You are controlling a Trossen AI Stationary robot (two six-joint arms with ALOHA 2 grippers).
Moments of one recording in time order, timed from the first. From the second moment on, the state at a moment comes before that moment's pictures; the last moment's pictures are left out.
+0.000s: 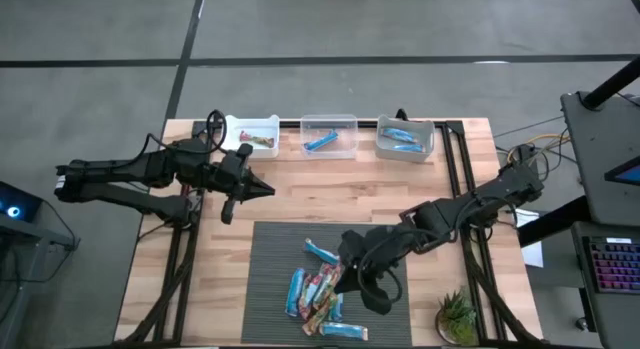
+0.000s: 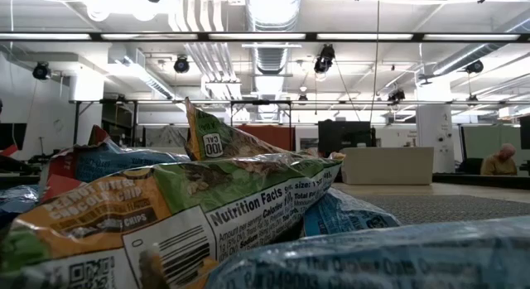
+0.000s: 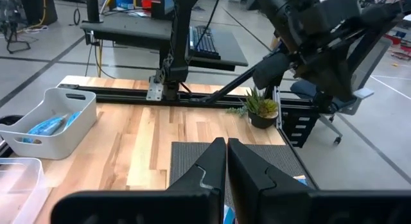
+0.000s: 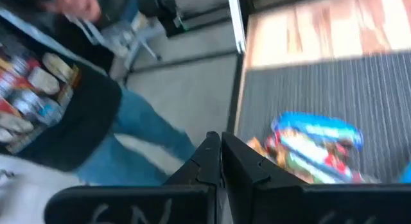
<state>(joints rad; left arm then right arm) 0.02 0.82 0.93 -0.28 0.17 -0.10 0.45 1.67 1.65 -0.55 -0.16 0.58</state>
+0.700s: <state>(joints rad) 0.02 0.81 0.93 -0.29 0.16 -0.05 0.64 1.74 1.77 -0.84 0.00 0.55</state>
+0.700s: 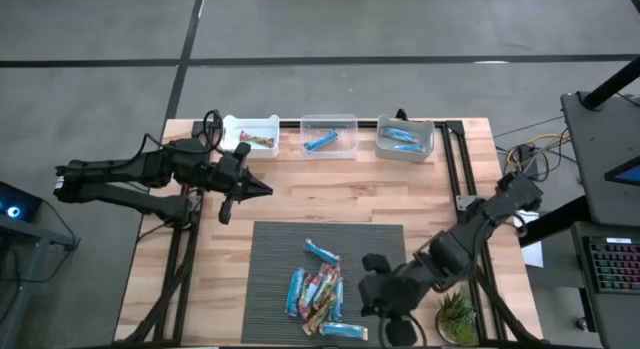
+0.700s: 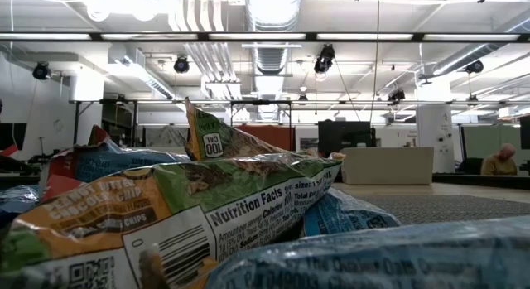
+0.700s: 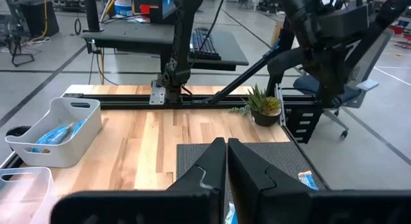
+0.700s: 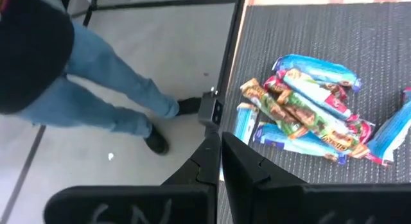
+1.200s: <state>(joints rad) 0.02 0.81 0.93 -0.29 0.16 -0.02 0.67 1.81 1.76 -0.82 0.00 0.52</state>
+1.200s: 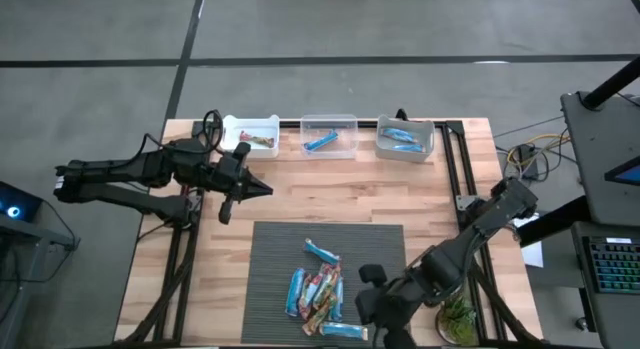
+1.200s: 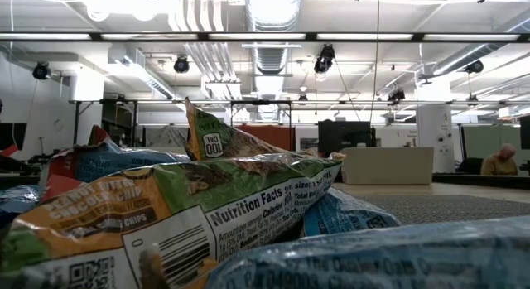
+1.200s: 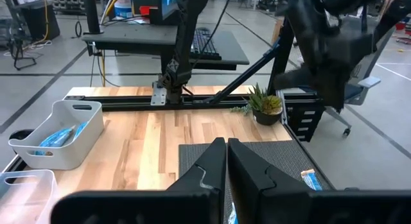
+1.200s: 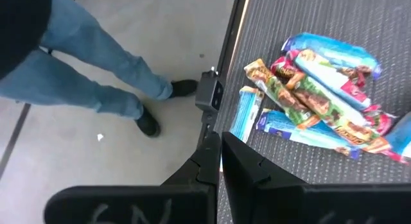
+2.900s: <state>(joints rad) 0.02 0.81 0.93 -0.29 0.16 -0.02 0.68 2.10 1.76 -0.78 -0.02 0.69</state>
